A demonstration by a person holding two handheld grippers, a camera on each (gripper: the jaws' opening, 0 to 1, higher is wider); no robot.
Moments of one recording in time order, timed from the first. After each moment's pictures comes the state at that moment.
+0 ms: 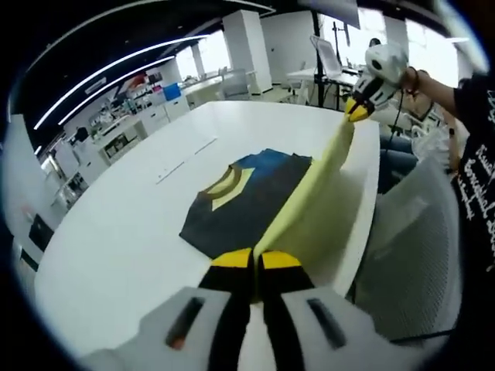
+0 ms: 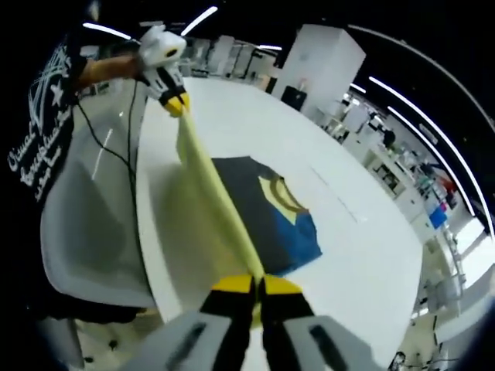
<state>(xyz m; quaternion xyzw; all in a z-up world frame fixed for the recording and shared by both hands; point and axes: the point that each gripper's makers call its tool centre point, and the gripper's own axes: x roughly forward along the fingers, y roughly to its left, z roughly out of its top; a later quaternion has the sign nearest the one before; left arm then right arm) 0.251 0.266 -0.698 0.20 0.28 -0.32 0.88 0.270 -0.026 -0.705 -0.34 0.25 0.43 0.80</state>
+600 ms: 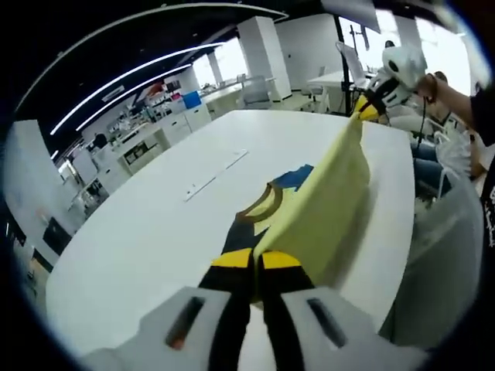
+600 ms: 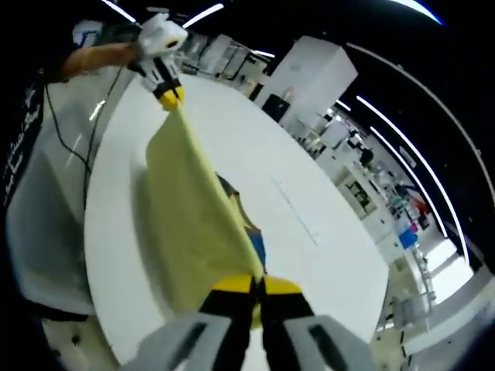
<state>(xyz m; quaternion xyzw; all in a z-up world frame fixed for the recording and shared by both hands) 0.325 0.279 -0.675 0.21 0.25 -0.28 0.90 0.352 -0.015 -0.680 -0.40 0.20 0.37 0.81</state>
